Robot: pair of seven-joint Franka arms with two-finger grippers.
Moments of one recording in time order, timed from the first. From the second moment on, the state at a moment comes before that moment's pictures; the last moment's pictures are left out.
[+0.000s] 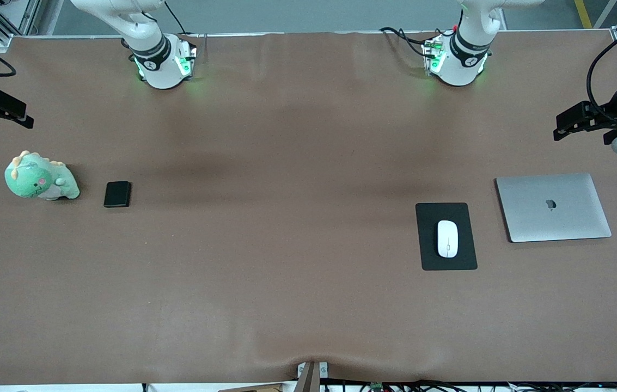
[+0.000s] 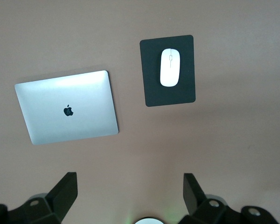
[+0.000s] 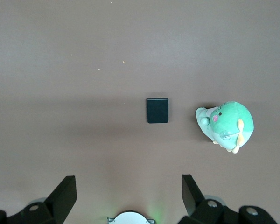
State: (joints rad) left arm -0.03 0.02 -0.01 -1.53 -0.01 1.47 0.06; right arm 0.01 -0.06 -0.10 -1.58 0.02 1.43 -0.11
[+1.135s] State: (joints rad) left arm -0.03 0.02 -0.01 -1.53 -0.01 1.47 0.06; right arm -0.03 -0.06 -0.11 -1.57 0.02 1.44 -0.11
